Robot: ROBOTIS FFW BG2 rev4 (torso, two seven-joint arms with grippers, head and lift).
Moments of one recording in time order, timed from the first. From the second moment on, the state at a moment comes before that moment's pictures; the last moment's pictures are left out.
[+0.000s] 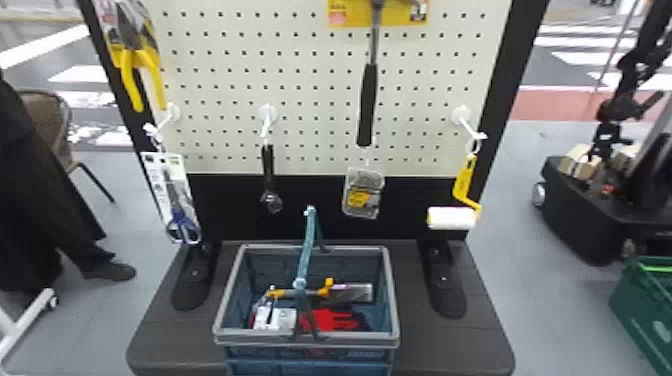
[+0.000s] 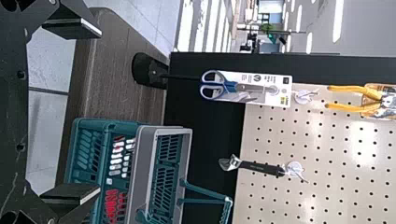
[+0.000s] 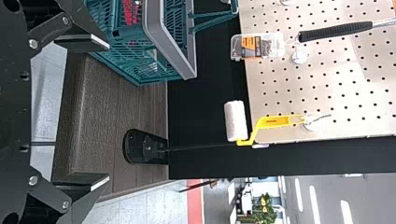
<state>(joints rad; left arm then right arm) 0.84 0.00 0.00 -1.98 0.11 -0.29 0.01 0.69 -0.09 -0.09 -1.82 -0.20 -0.29 0.33</state>
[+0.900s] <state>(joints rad) 0.84 0.00 0.00 -1.98 0.11 -0.29 0.01 0.71 -0.08 -0.10 -1.88 -0.20 -0.24 0.33</state>
